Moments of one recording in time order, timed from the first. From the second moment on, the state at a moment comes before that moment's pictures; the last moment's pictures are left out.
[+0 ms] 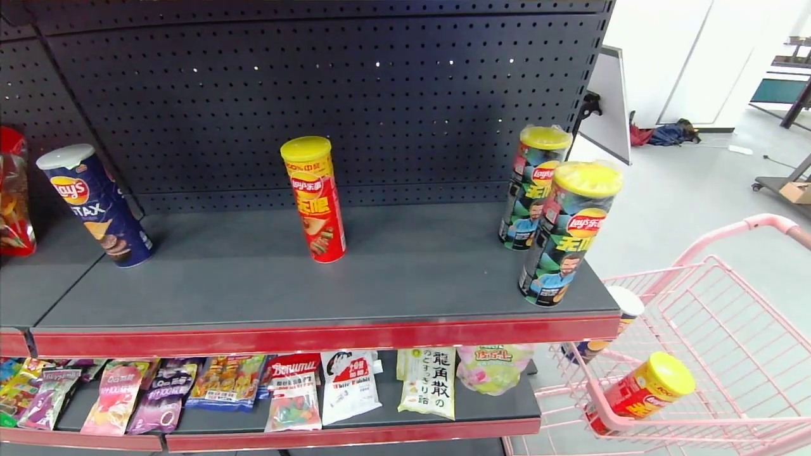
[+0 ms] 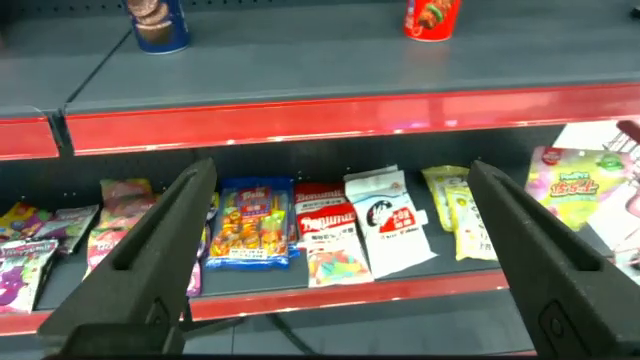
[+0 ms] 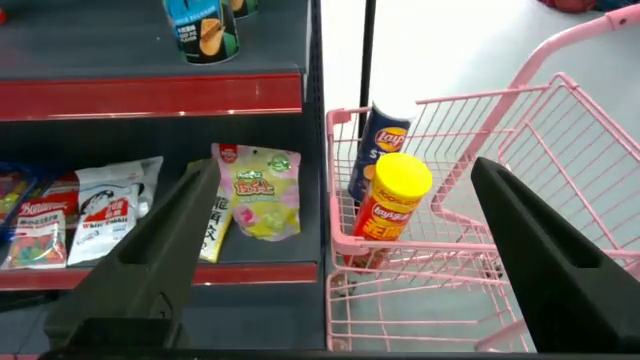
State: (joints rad) left arm 0.00 0.00 0.00 0.00 -0.06 0.01; right arm 0.00 0.00 0.00 0.00 0.01 0.00
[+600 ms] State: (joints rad) left arm 0.00 0.00 0.00 0.00 -0.06 0.01; right arm 0.00 0.00 0.00 0.00 0.01 0.00
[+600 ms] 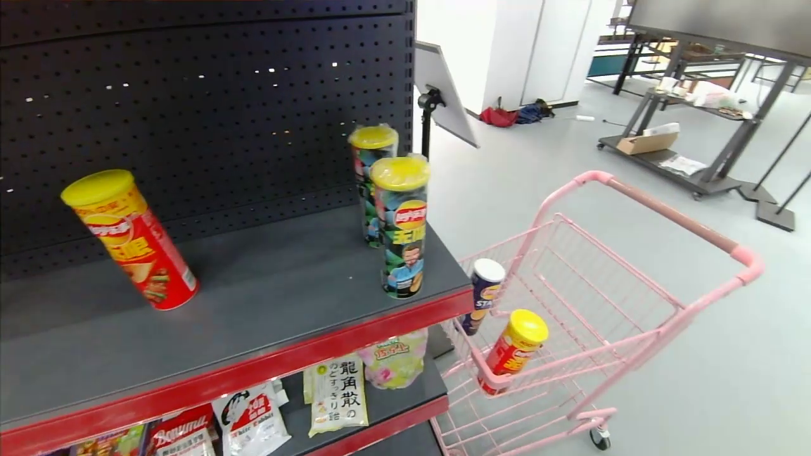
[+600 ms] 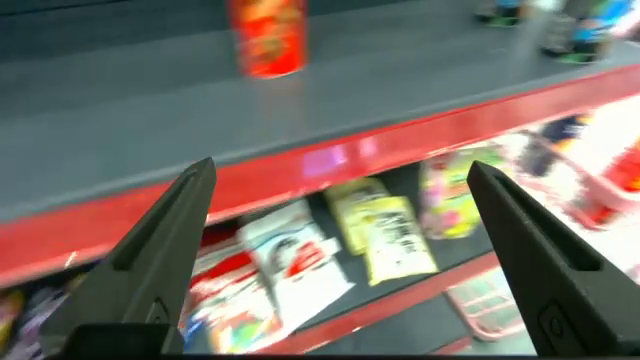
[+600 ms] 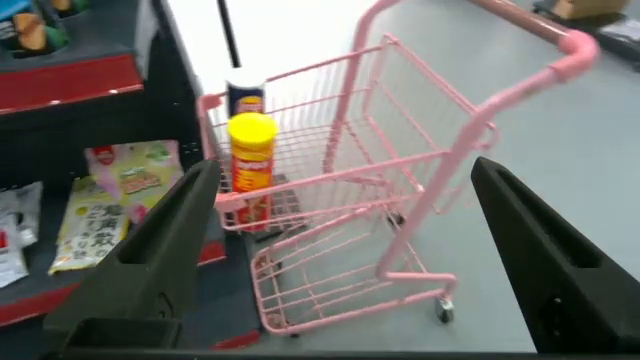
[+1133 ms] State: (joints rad) left arm 0.00 0.00 0.00 0.00 -0.06 0.01; right arm 0.00 0.00 0.00 0.00 0.01 0.00
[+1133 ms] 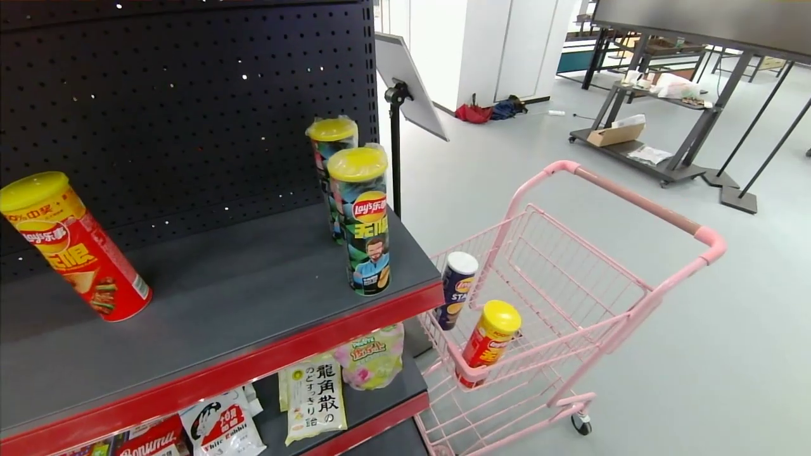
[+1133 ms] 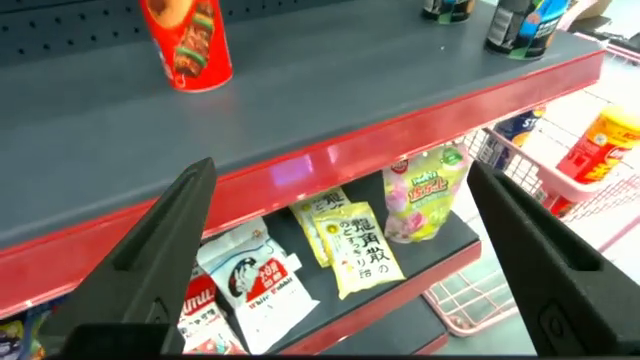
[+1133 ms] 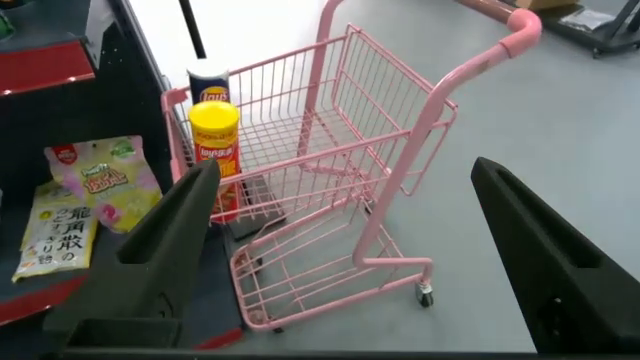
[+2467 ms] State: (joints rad) left arm 0.00 0.00 0.00 0.00 -0.06 0.01; right arm 0.01 0.01 -0.01 0.00 0.02 -0.01
